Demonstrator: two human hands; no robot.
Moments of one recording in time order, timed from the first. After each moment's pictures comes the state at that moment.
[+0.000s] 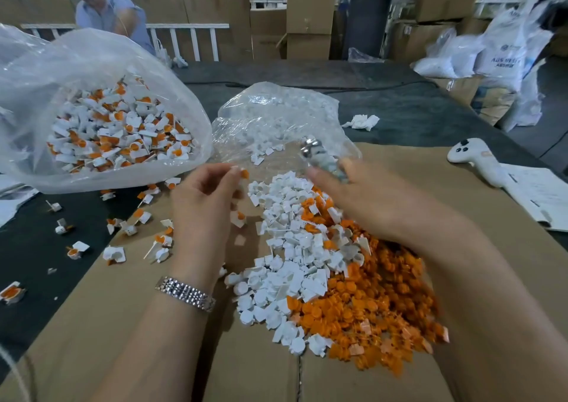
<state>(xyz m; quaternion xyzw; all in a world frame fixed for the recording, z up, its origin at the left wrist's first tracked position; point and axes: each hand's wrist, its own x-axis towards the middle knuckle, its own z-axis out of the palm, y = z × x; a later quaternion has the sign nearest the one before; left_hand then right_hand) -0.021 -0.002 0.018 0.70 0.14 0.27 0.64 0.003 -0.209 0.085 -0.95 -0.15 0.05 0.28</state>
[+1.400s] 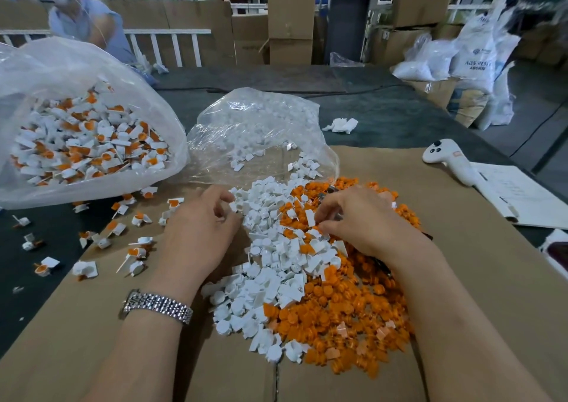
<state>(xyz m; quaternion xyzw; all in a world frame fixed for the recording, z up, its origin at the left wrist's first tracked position) -0.014 0.001 0.004 0.94 0.06 0.21 0.28 0.028 -0.242 0.032 -0.97 -0.15 -0.01 0.17</state>
